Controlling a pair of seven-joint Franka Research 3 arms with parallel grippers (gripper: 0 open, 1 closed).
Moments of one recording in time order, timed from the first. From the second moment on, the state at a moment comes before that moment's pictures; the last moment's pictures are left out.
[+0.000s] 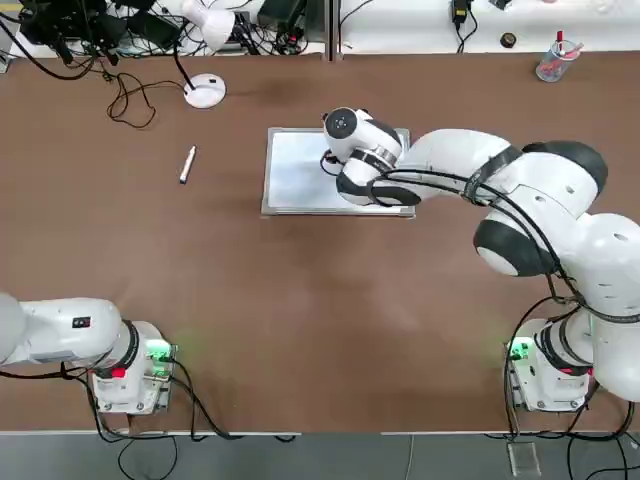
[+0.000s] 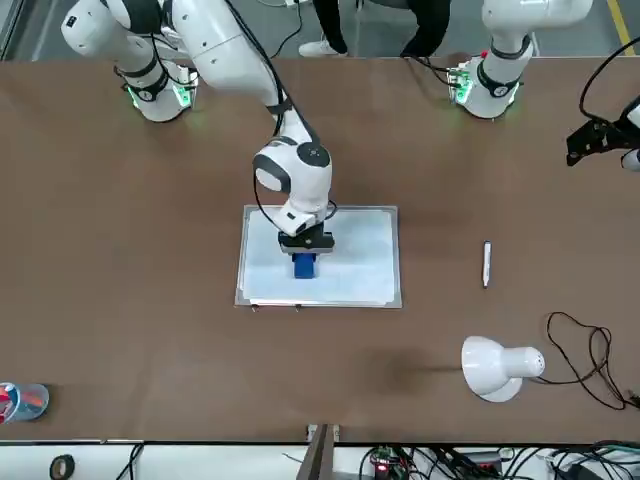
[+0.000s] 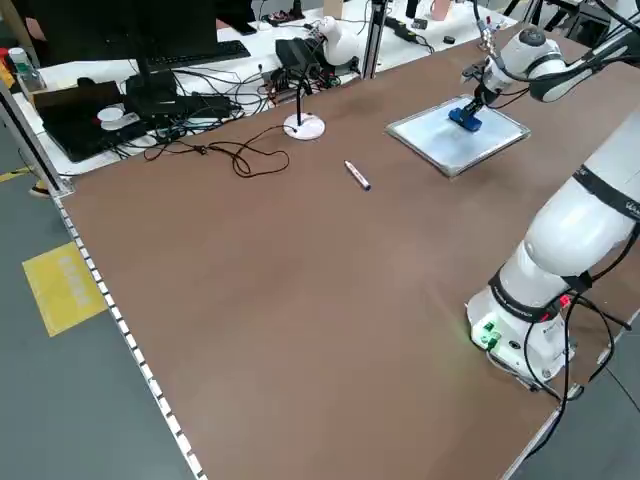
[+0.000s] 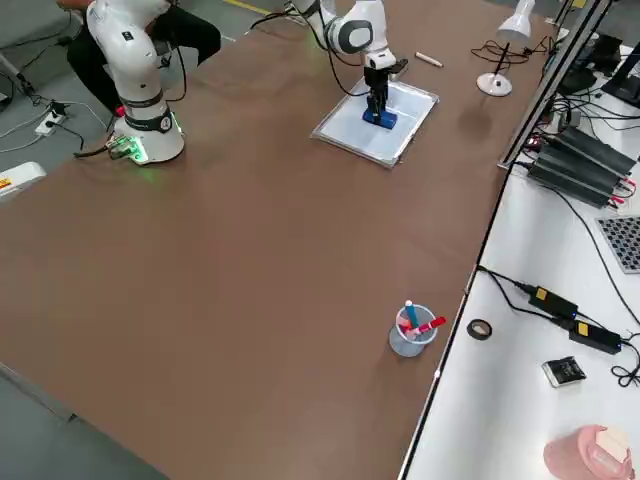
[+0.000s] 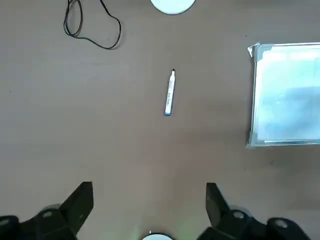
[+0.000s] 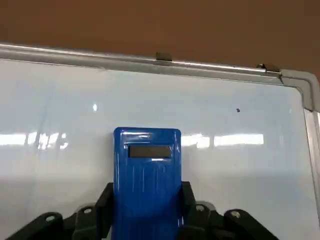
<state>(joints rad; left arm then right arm) 0.07 -0.12 -0.17 -1.70 -0.01 1.55 -0.04 1.09 0.77 -0.35 -1.65 -0.18 2.51 0.96</state>
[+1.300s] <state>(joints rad) 0.07 -0.11 -0.17 -1.71 -0.01 1.55 -0.04 1.00 0.49 -0.35 -1.92 -0.18 2.50 0.77</state>
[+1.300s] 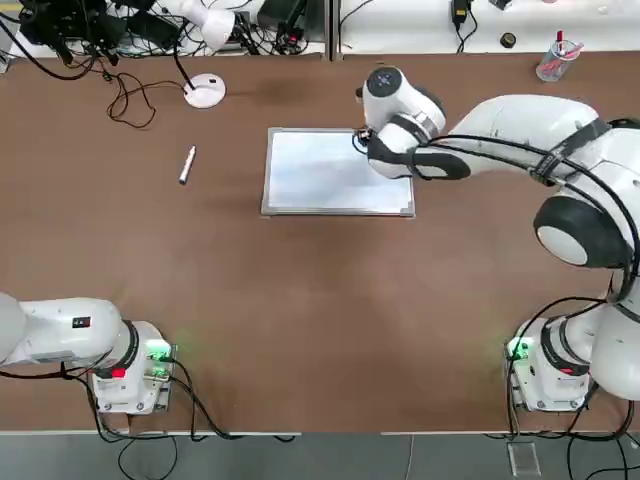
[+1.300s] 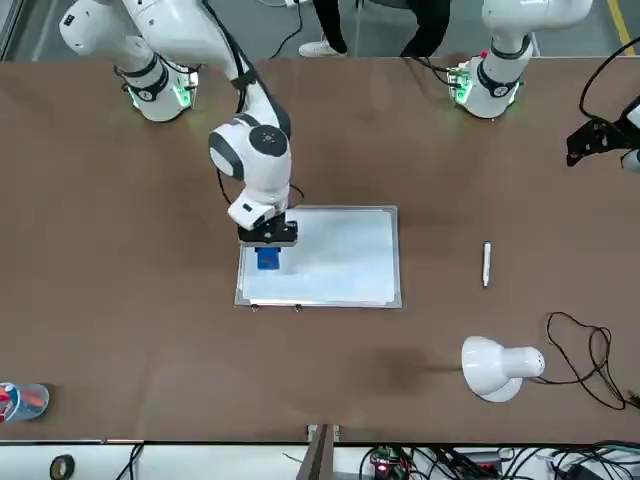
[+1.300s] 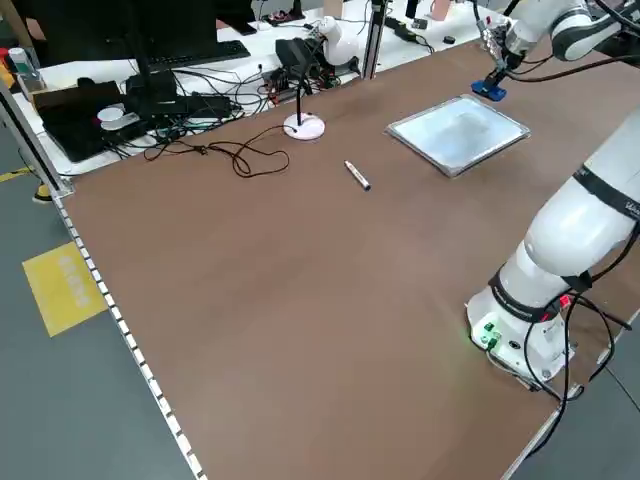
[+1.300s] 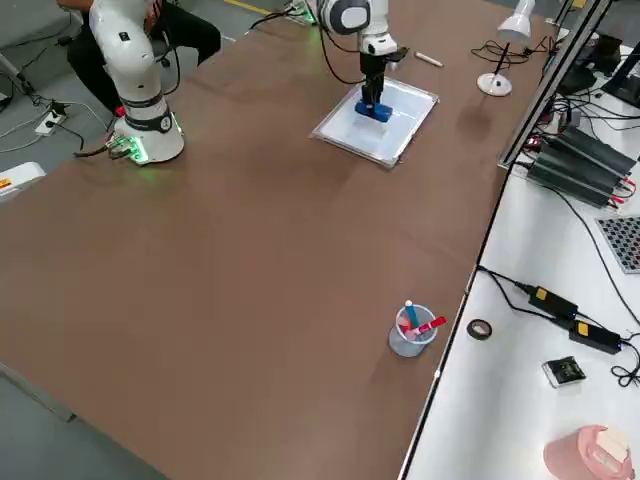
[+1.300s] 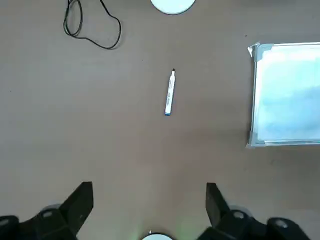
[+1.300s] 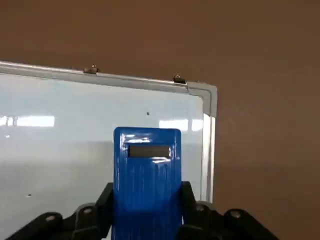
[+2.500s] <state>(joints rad) 0.07 -0.10 -0.17 -1.71 -0.01 1.56 -0.04 1.00 0.59 -0.34 -1.95 -0.18 2.62 0.77</state>
